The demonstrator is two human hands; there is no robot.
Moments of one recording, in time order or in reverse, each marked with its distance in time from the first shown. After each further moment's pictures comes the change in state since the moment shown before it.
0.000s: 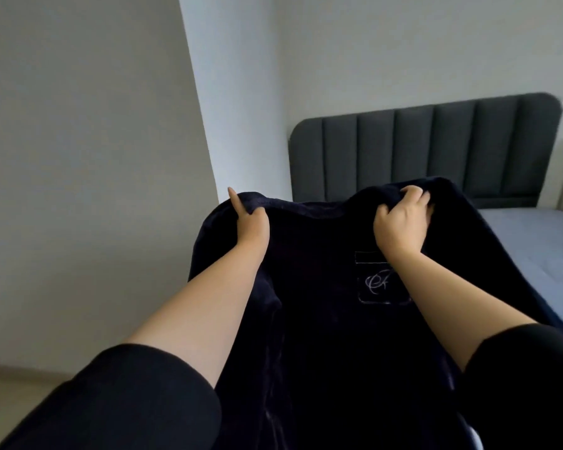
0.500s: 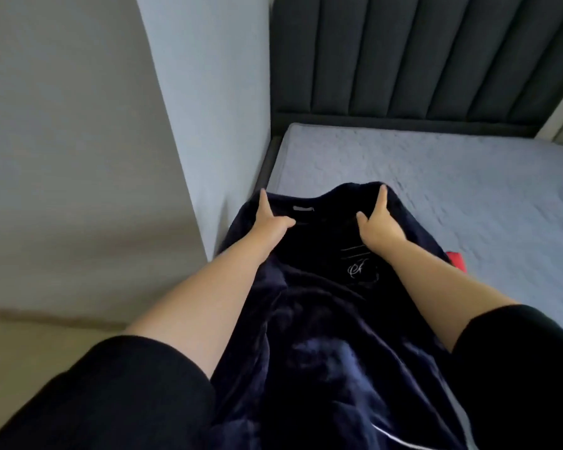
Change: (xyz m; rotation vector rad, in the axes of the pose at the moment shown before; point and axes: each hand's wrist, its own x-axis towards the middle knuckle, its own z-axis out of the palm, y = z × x) left_hand 0.077 -0.206 0.078 0.052 -0.525 -0.350; right_hand -0.060 0.137 0.155 -0.351 -0.775 0.257
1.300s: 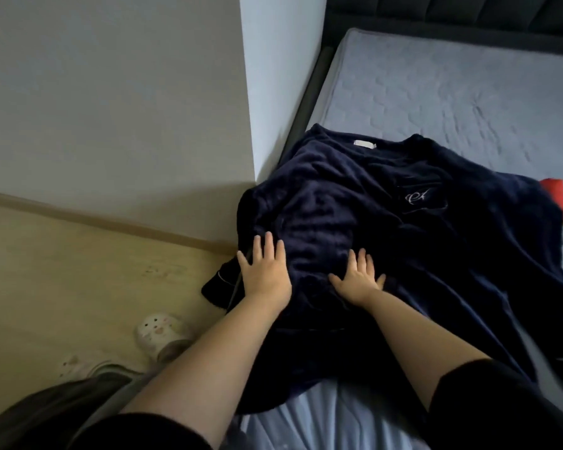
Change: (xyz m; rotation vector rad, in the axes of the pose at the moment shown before) left_hand -0.092 -0.257 -0.041 1.334 0.051 -0.140; right_hand -0.158 0.068 0.230 -0.330 -0.623 0.040
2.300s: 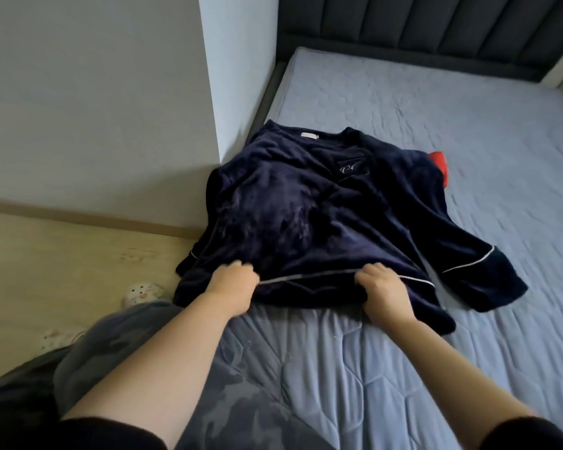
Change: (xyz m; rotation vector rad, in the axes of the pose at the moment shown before) left_hand -0.156 -0.002 -0.018 0.193 0.001 0.437; right_hand -0.200 0.121 -0.012 -0.330 0.606 -0.511
